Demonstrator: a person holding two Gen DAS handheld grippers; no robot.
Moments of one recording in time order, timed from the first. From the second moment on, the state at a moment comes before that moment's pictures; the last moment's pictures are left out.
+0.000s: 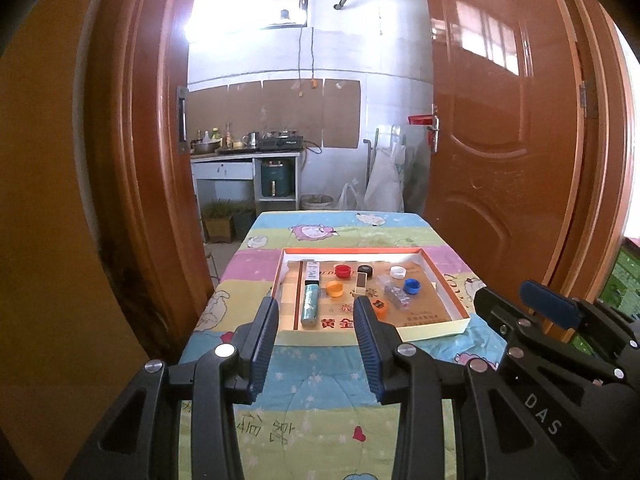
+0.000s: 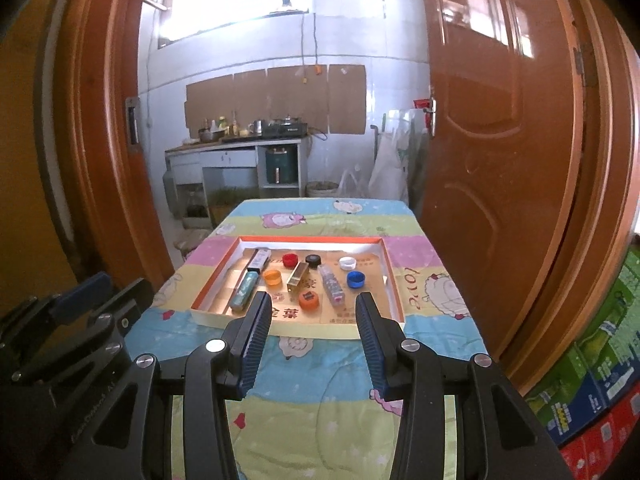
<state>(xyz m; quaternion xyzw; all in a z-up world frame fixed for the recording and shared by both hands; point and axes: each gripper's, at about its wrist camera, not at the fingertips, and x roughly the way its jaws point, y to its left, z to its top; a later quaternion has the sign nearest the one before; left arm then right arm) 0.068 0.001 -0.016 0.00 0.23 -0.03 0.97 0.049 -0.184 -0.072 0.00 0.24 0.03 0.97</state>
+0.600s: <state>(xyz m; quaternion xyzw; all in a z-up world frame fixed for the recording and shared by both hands) 0.045 0.005 -0.013 0.01 0.22 -0.03 0.98 0.019 -0.183 -0.066 0.00 0.22 0.03 0.98</state>
